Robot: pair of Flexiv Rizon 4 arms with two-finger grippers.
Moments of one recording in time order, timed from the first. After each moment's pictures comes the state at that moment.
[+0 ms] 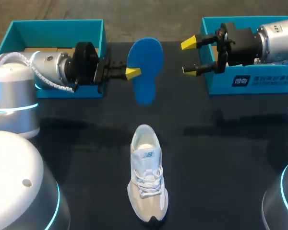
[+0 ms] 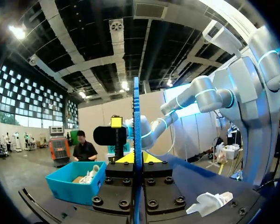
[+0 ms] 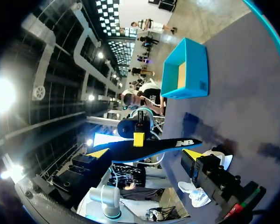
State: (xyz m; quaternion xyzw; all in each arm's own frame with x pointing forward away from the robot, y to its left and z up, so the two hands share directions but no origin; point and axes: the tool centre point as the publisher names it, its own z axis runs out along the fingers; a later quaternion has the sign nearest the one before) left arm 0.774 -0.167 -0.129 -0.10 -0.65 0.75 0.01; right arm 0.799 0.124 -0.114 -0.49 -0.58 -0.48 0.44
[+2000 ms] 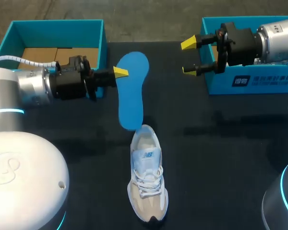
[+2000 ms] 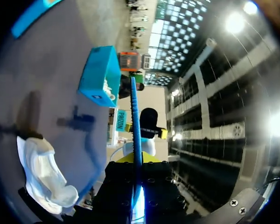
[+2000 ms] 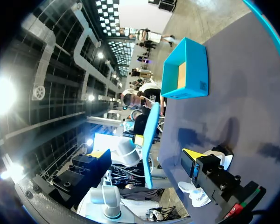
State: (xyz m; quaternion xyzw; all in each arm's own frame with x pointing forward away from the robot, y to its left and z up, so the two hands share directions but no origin) left arm 0.767 -0.134 -0.138 0.55 -0.42 0.52 0.50; right arm 0.798 0.124 -0.114 -0.49 -0.58 -0.48 0.44
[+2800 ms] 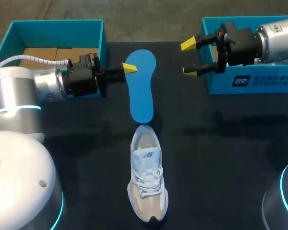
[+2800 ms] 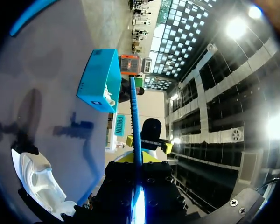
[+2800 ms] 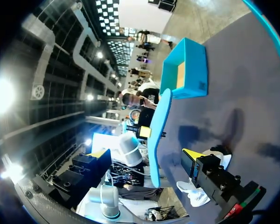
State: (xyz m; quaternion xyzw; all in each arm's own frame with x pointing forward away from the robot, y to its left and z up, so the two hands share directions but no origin) left arm 0.797 -0.156 -0.151 0.55 -0.41 0.53 0.49; right arm 0.798 0.124 -0.117 -0.49 -0.59 -0.47 0.43
